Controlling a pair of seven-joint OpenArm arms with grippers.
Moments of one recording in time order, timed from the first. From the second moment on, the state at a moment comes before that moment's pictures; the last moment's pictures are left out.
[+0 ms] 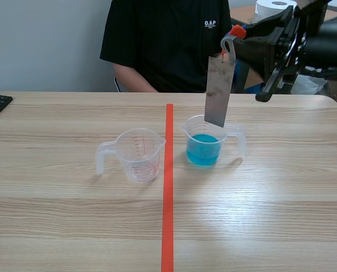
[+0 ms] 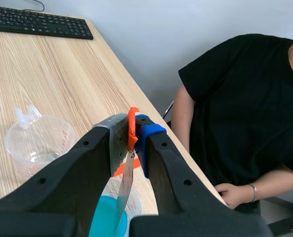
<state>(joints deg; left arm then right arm) 63.4 -24.8 -10.8 89.6 -23.9 -14.3 -6.7 12.4 34.5 -11.2 90.2 11.8 45.4 10.3</state>
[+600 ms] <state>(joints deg) 62.9 -24.8 -10.8 89.4 -23.9 -14.3 -6.7 15.6 26.8 -11.2 78.2 4.1 45.4 12.1</state>
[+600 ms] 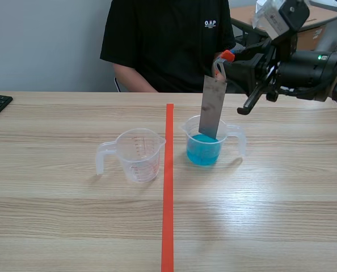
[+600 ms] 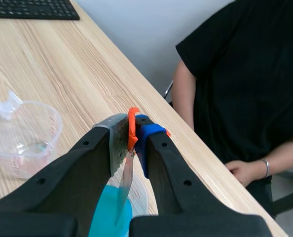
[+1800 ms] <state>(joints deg) 62.9 -23.7 -10.6 89.4 -23.9 -14.3 -6.7 16.9 19.8 -11.1 68.1 -8.3 45.3 17.4</state>
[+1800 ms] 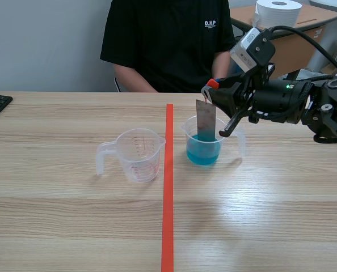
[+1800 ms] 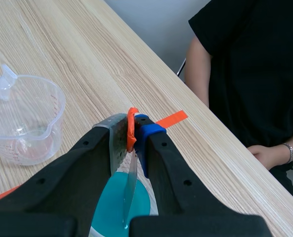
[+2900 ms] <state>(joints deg) 62.9 -23.7 -10.6 89.4 -23.9 -14.3 -6.7 16.8 20.9 -11.1 68.1 -8.7 45.4 19.4</state>
